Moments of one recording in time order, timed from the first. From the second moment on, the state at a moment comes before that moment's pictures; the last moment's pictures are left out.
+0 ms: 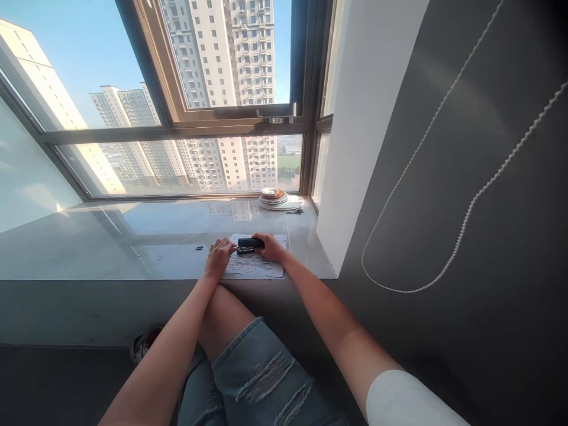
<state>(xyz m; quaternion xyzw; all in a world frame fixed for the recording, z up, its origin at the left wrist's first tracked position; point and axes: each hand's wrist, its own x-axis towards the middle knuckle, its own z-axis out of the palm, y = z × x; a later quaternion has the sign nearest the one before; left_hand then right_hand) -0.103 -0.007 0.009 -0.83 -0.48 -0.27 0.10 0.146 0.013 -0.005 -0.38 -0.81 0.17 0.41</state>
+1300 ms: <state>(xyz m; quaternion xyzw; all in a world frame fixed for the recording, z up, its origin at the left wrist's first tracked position) -0.109 0.004 -0.002 -0.79 -0.53 -0.30 0.01 0.153 0.019 -0.003 -0.44 -0.74 0.23 0.46</state>
